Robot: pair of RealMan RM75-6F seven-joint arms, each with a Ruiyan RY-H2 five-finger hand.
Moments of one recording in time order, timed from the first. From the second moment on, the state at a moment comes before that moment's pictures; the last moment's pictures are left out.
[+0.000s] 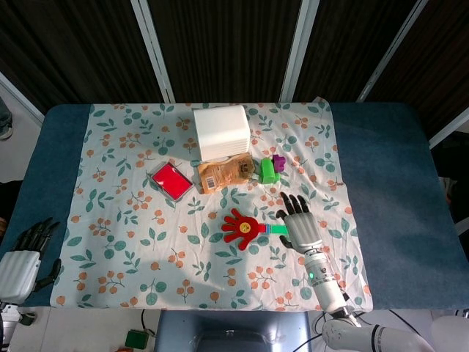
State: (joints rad) left arm -0.11 -1.10 0.00 -1.62 1.54 1.45 0.00; right arm 0.49 -1.75 0.21 -1.43 -1.12 1.11 -0.62
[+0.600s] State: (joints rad) left arm -0.11 -1.10 0.01 -1.62 1.55 1.45 0.02; right arm 0.52 -1.80 0.19 -1.34 -1.13 1.11 -0.55
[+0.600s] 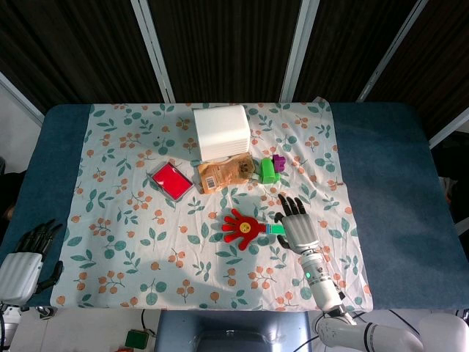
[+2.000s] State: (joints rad) left arm -0.10 -1.09 0.01 -1.62 1.56 1.46 0.02; right arm 0.52 -1.83 0.18 -1.25 -1.23 1.17 -0.31
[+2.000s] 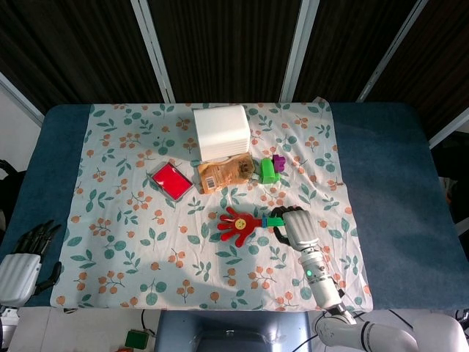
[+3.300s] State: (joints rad) left arm -0.10 -1.09 0.01 -1.62 1.54 1.45 0.03; right arm 0.44 -1.98 0.19 -0.93 -1.57 1.70 1.08
